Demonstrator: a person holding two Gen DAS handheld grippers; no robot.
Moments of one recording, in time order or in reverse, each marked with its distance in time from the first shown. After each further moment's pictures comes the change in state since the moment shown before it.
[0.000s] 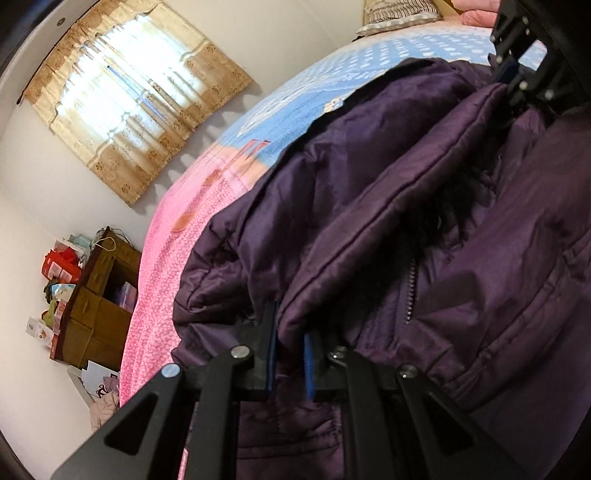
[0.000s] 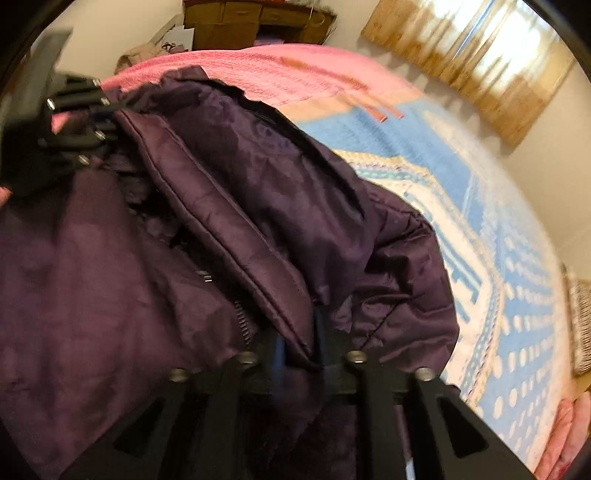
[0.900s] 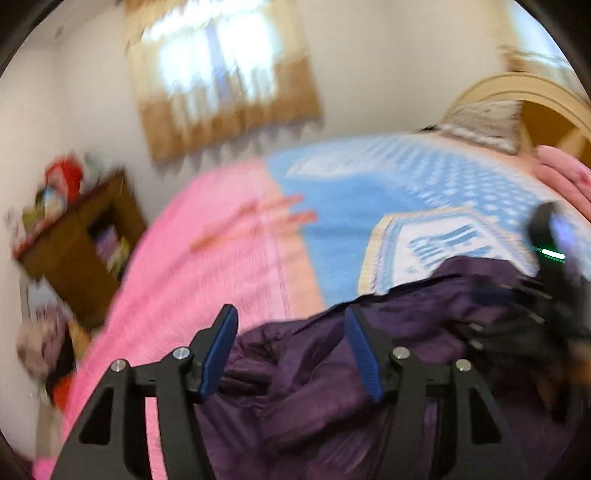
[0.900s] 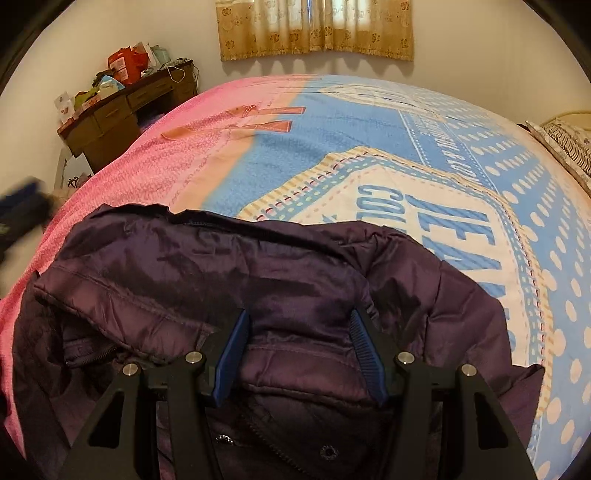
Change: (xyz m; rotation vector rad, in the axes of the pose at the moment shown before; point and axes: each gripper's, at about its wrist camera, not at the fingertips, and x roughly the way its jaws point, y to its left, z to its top) left arm -0.004 0.078 0.071 -0.514 -0.057 -0.096; right arm 0.043 -0.028 0.028 0.607 -0.137 -0.053
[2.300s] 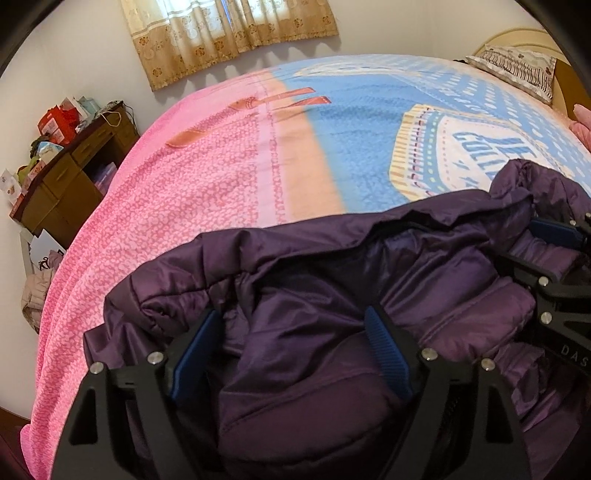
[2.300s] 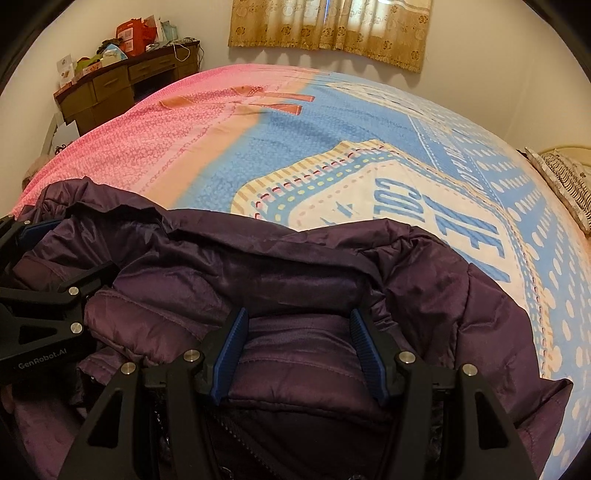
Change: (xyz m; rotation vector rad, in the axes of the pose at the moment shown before) left arm 0.090 -0.015 -0.051 -0.001 0.261 0.068; right arm 0.027 0.026 -0.007 -0.112 0.014 -0.110
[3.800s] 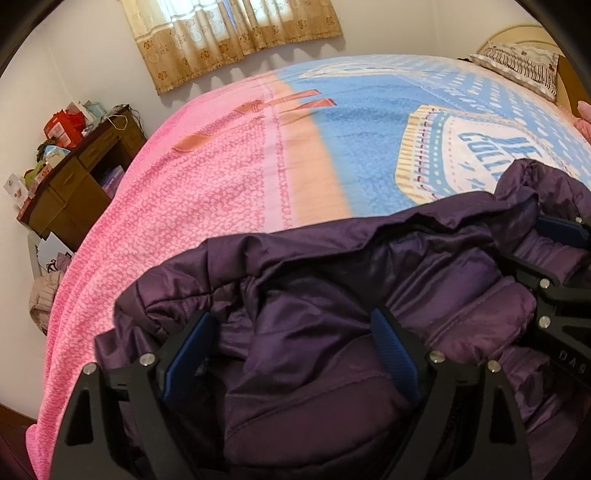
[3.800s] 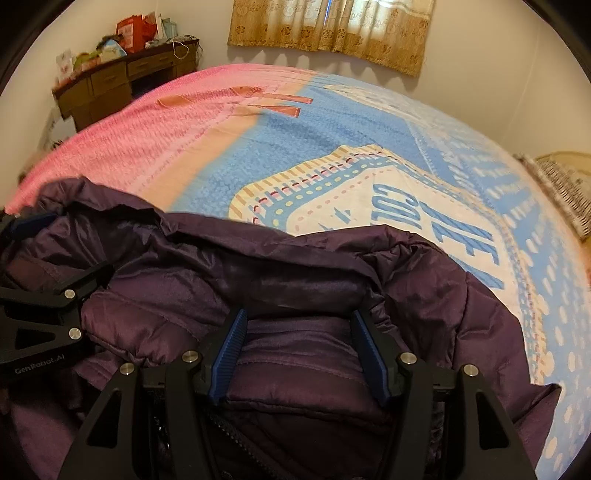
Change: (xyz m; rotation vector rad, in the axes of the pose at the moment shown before) left arm -0.004 -0.002 0.006 0.005 0.001 0.040; right arm -0.004 -0.004 0.006 -0.002 0.010 0.011
